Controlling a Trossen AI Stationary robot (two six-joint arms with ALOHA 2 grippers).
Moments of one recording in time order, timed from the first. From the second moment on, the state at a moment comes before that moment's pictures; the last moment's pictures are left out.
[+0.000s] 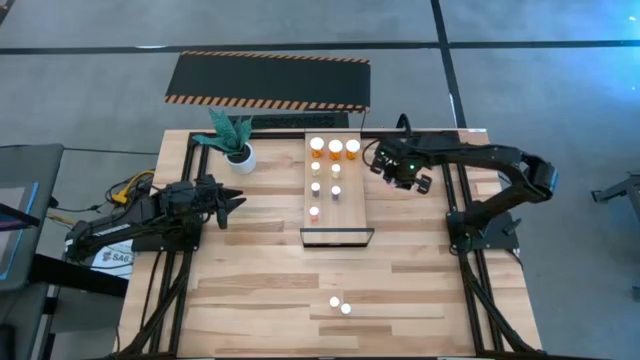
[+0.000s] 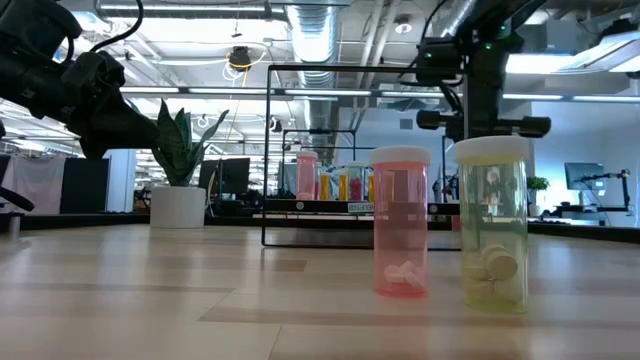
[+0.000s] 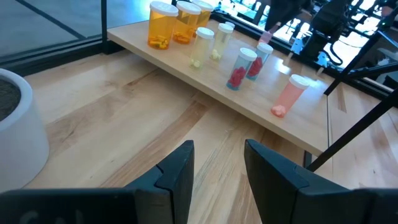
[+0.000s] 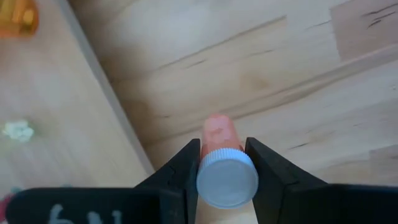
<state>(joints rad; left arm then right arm) 0.30 0.04 0.13 -0.42 -0.07 -0.35 -0.49 1.43 1.01 -0.93 0.00 1.48</state>
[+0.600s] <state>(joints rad) 0.30 0.04 0.13 -0.42 -0.07 -0.35 -0.33 1.66 1.30 -1.08 0.00 1.40</state>
